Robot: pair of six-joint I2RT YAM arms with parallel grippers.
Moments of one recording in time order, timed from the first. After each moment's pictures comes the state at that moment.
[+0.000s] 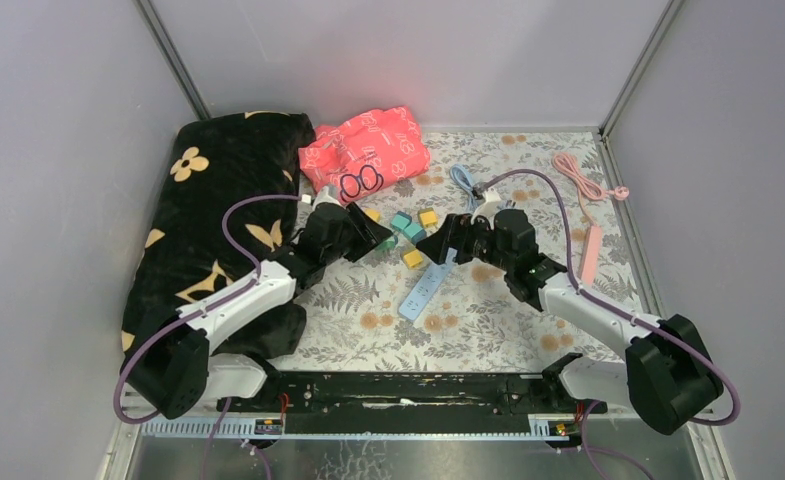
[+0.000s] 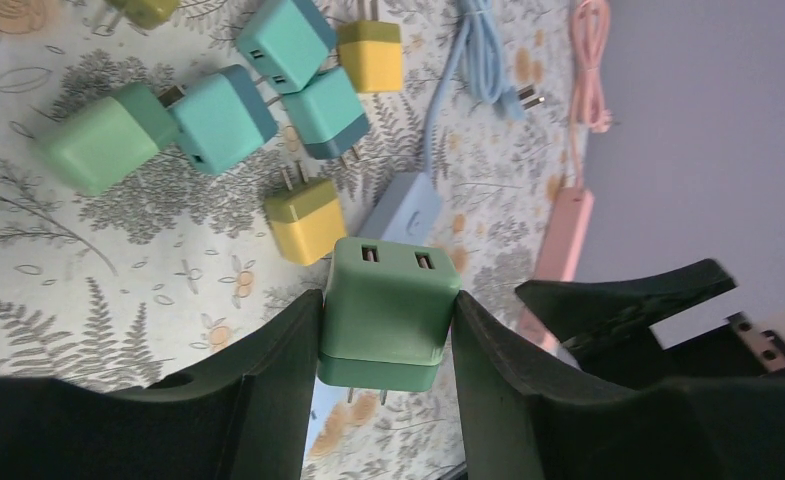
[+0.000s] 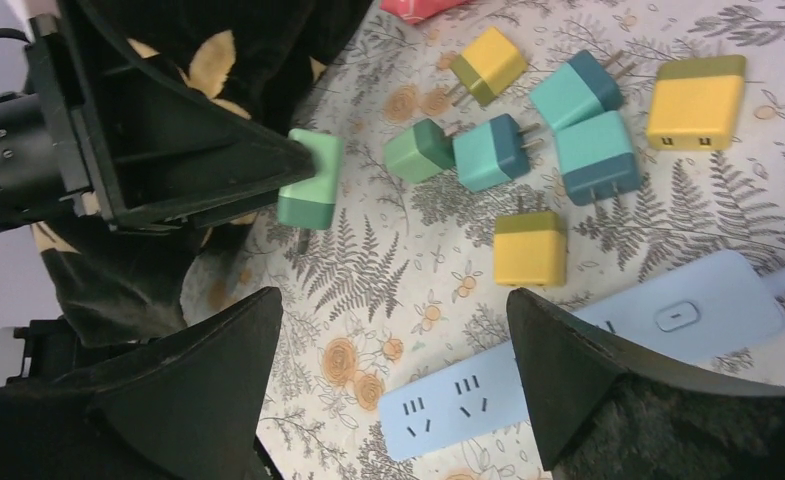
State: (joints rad) left arm -0.58 1.29 0.77 -0.03 0.00 -1.05; right arm 0.53 1.22 0.62 0.26 -0.33 0.55
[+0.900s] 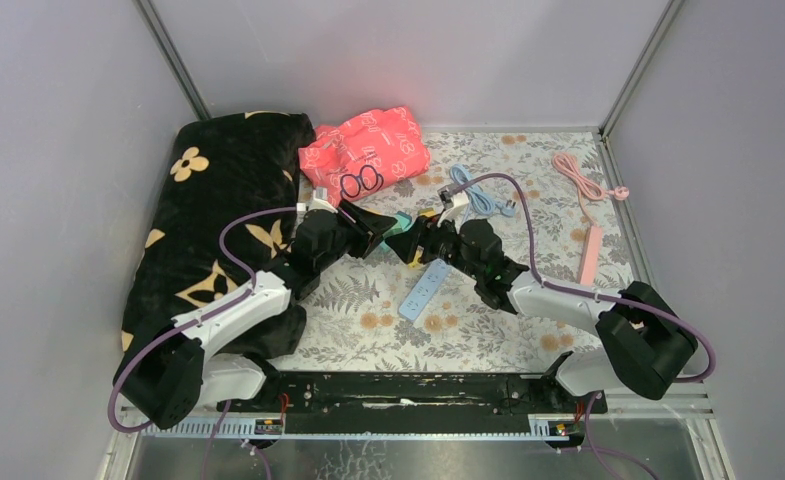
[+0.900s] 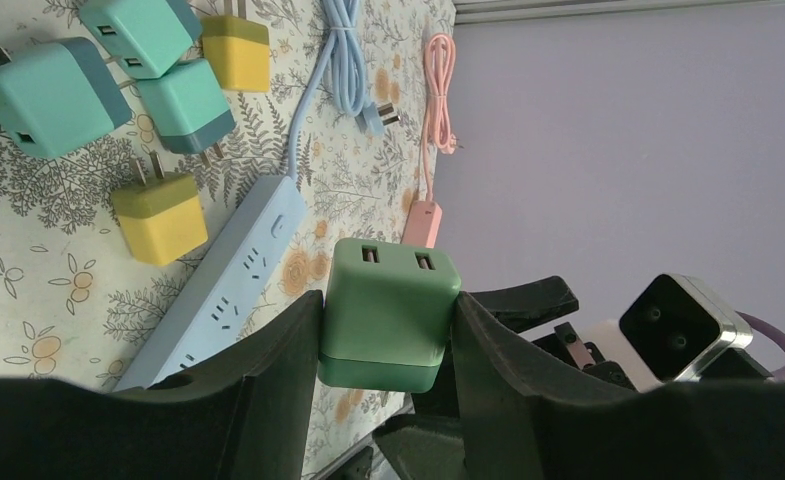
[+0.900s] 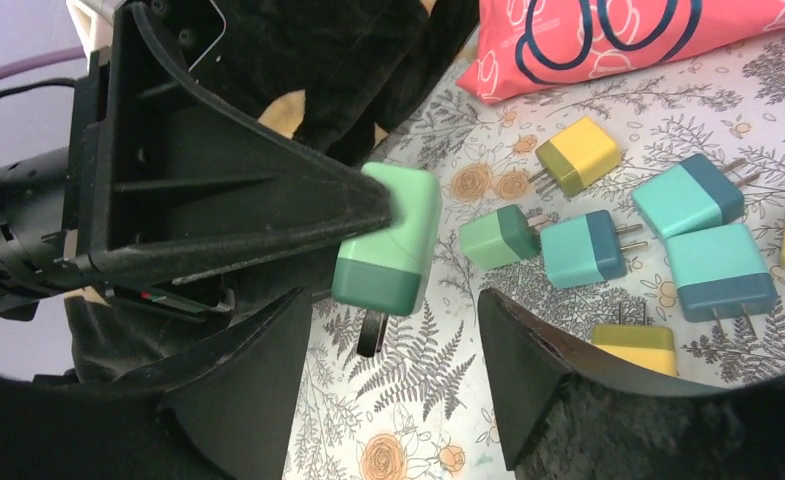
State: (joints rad) left arm -0.58 1.23 0.66 0.24 0.03 -1.34; right arm 0.76 1.39 0.65 0.59 -0.11 0.57
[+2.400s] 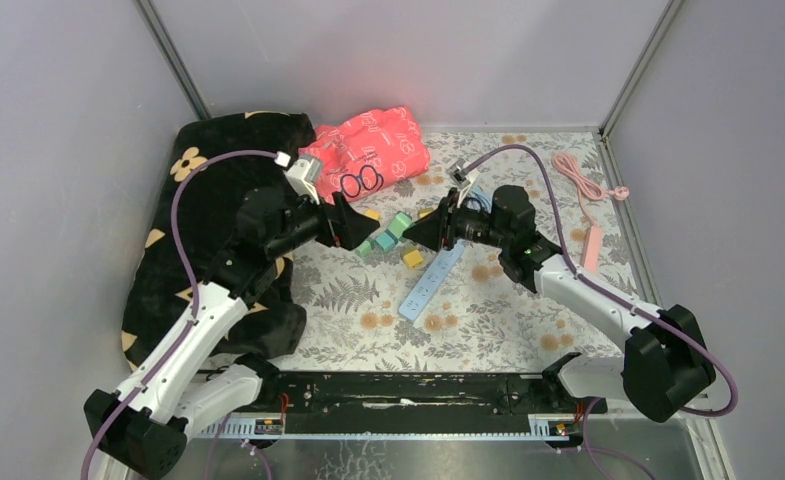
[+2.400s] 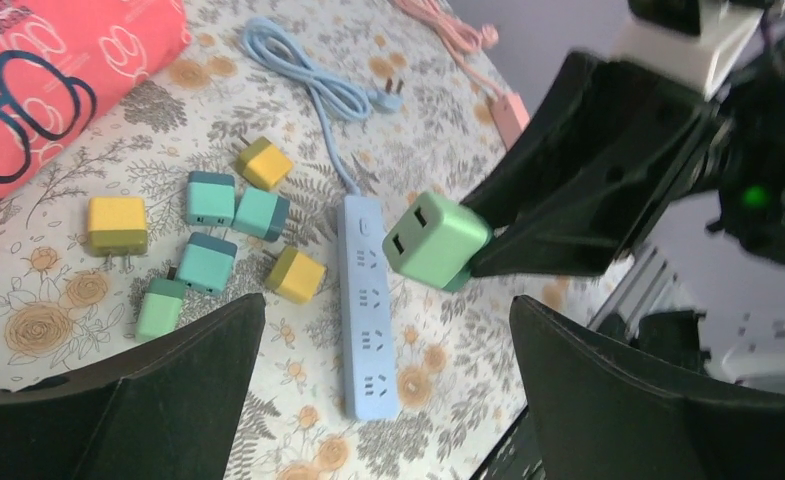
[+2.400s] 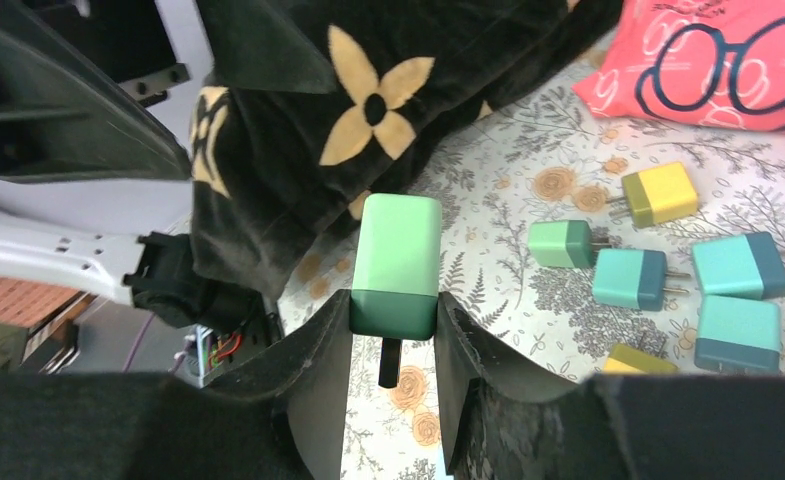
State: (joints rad) left arm -0.43 0.95 0.90 -0.17 0.36 -0.45; right arm 0.57 1.27 0.79 0.35 -0.60 0.43
